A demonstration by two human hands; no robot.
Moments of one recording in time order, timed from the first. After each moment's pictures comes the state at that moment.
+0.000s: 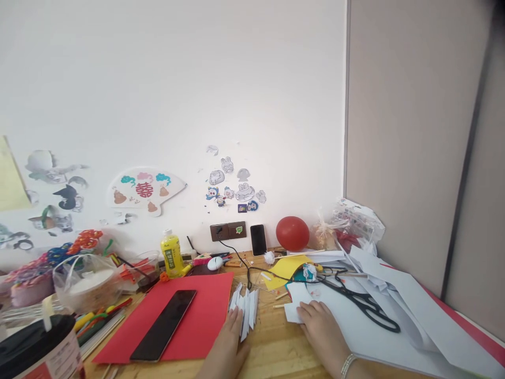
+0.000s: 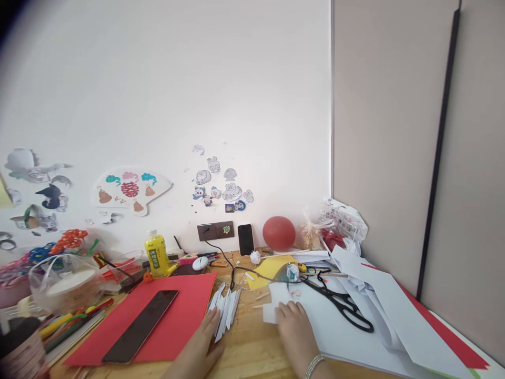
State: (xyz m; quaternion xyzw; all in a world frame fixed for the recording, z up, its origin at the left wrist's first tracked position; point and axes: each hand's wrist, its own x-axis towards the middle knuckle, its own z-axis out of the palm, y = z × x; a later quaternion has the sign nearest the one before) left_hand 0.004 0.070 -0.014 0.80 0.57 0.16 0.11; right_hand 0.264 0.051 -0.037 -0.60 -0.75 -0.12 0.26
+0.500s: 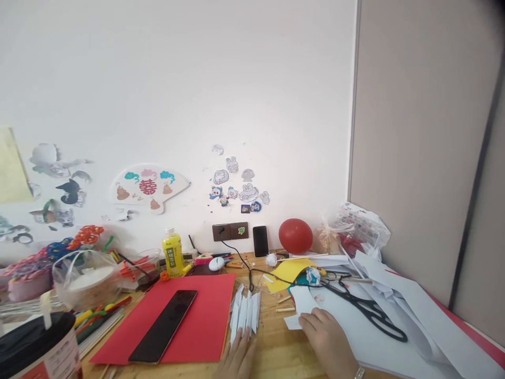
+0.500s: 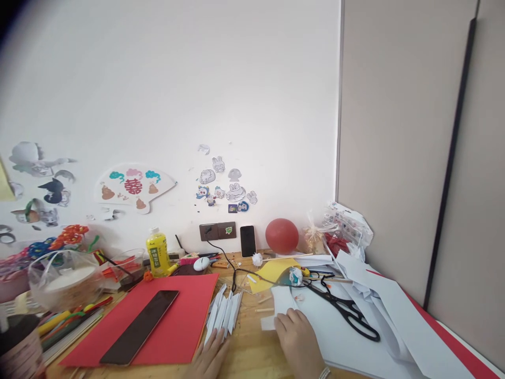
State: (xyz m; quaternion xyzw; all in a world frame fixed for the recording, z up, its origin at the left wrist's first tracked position) left_hand -0.028 0.083 -0.104 0.90 0.33 0.22 -0.16; right_hand 0.267 0.050 -0.046 -0.53 -0.78 -0.20 0.26
